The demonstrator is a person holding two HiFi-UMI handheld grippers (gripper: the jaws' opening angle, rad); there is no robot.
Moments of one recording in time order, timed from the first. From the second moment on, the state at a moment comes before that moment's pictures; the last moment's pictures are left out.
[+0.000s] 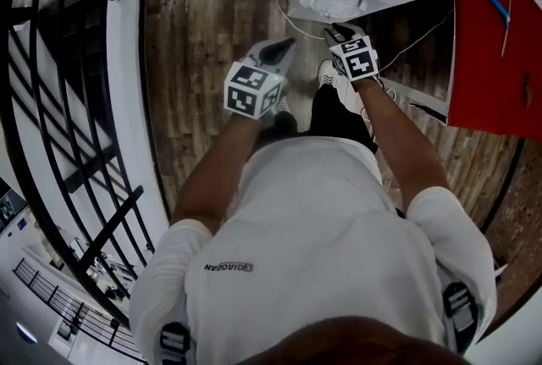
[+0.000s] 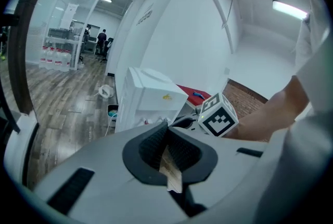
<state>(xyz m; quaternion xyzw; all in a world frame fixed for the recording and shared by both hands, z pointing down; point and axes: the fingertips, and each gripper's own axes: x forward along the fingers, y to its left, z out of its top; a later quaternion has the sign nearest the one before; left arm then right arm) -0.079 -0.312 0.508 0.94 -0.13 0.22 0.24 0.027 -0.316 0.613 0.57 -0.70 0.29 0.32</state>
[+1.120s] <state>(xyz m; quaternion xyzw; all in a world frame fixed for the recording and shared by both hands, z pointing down) -0.097 -0.232 0.375 0.97 -0.10 0.16 0.15 0.000 -0.191 0.403 0.60 -0.75 0.24 0.13</state>
